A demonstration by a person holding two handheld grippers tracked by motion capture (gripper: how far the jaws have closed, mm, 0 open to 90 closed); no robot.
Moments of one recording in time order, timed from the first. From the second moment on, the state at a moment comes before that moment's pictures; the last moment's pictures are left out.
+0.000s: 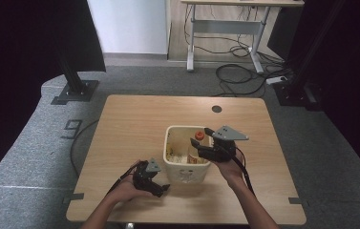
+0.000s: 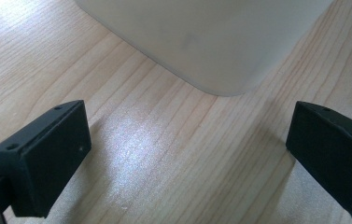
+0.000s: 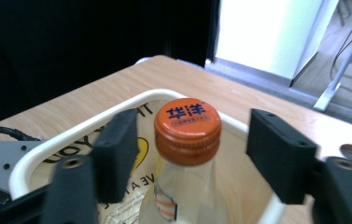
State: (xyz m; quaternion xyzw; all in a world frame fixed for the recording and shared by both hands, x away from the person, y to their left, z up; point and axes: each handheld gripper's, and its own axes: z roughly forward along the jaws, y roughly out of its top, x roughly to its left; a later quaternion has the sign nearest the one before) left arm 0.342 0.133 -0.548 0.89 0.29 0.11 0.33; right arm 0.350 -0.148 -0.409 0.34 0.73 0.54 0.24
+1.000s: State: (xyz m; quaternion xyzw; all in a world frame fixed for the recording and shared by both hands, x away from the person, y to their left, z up) left arm 0.341 0.133 -0.548 0.89 0.29 0.11 0.33; right arm 0.306 -0.260 -0.437 0.40 0.69 0.54 0.26
